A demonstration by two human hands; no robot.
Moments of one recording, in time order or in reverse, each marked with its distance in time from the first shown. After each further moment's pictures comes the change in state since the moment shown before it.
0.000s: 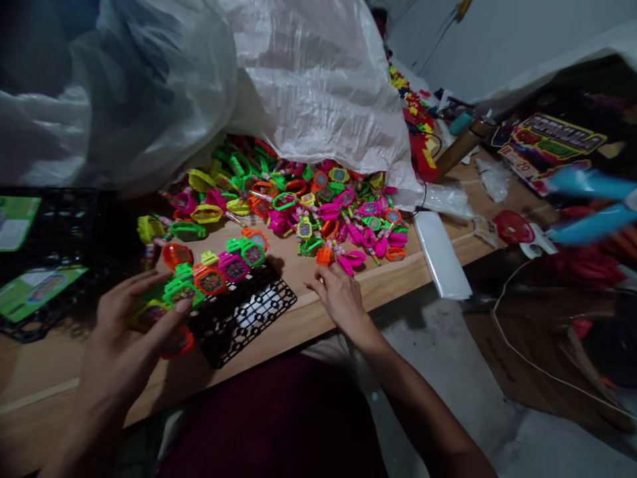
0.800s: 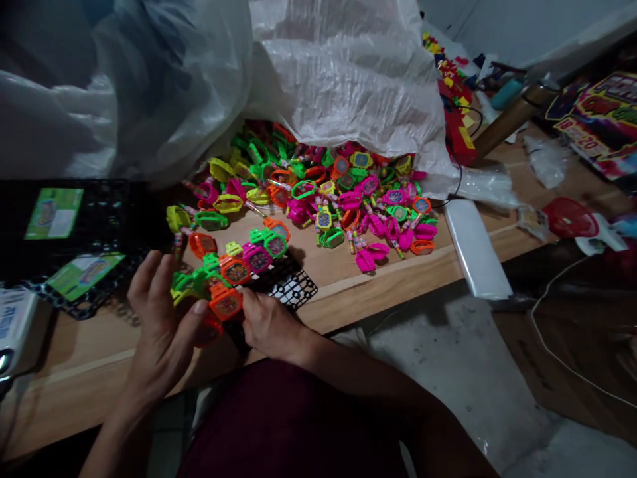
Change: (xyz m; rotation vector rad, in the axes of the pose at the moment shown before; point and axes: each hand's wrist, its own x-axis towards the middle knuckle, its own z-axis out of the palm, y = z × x) left_hand -0.012 0.003 -0.004 0.167 -0.137 0.235; right_hand -0.013 -0.121 0.095 0.499 -0.251 -0.385
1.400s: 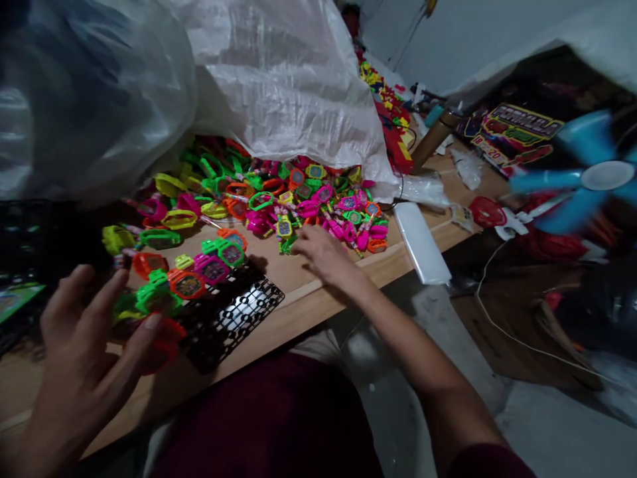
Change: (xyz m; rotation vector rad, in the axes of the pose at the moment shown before) left_hand 0.016 0.014 -0.004 0.164 -0.005 0.085; right_hand -0.007 0.047 -0.199 -0.578 -0.015 -0.009
